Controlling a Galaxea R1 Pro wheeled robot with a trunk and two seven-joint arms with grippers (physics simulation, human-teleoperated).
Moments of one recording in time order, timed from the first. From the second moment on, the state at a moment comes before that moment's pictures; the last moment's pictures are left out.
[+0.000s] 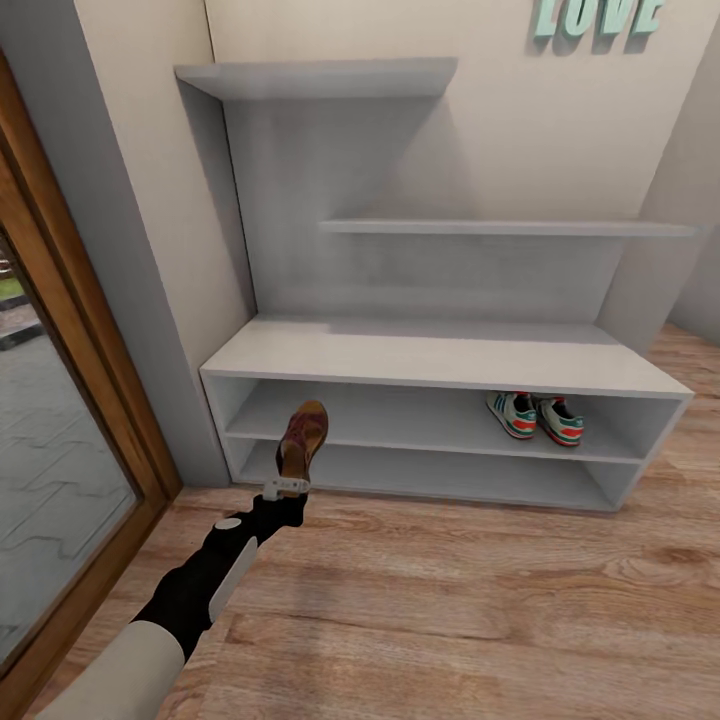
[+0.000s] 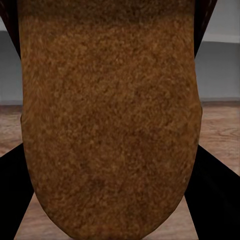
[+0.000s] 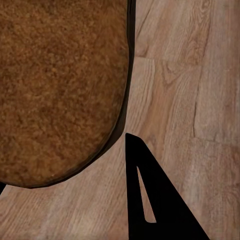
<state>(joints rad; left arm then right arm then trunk) -0.63 0.02 -0.27 -0.83 0.26 0.28 -0.08 -0.69 -1.07 -0.39 0.03 -0.70 0.14 0.02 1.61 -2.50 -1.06</state>
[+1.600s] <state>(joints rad) -0.63 0.03 -0.27 -0.83 0.26 0.43 -0.05 -0.69 -1.07 -0.38 0.03 -0.69 0.15 0.01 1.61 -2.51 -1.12</state>
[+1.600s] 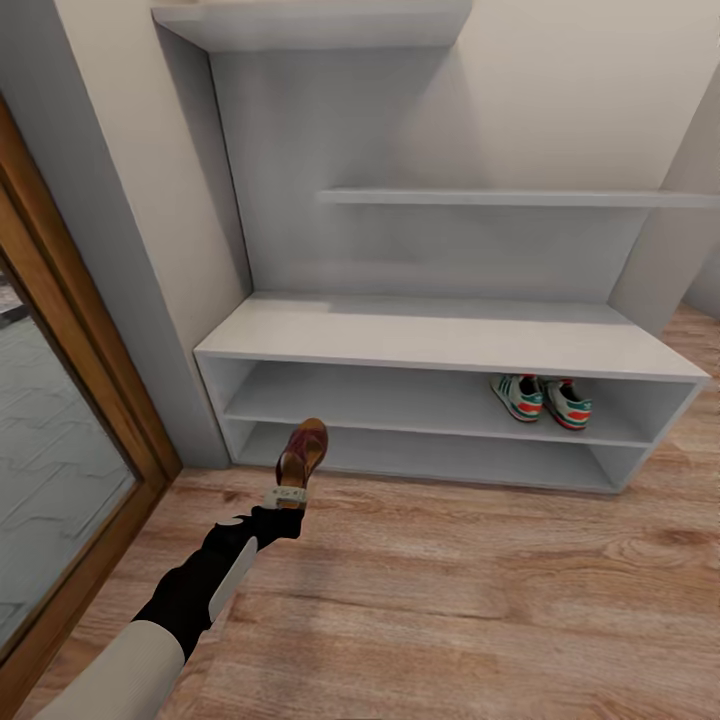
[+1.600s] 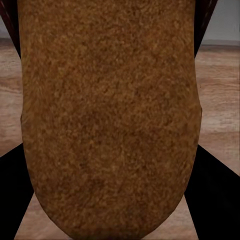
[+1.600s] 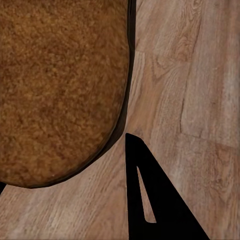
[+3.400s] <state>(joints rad) -0.79 -0.06 -0.27 -0.57 0.26 0.36 -0.04 -0.69 -1.07 -0.38 0.03 -0.69 0.15 0.01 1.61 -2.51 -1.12</state>
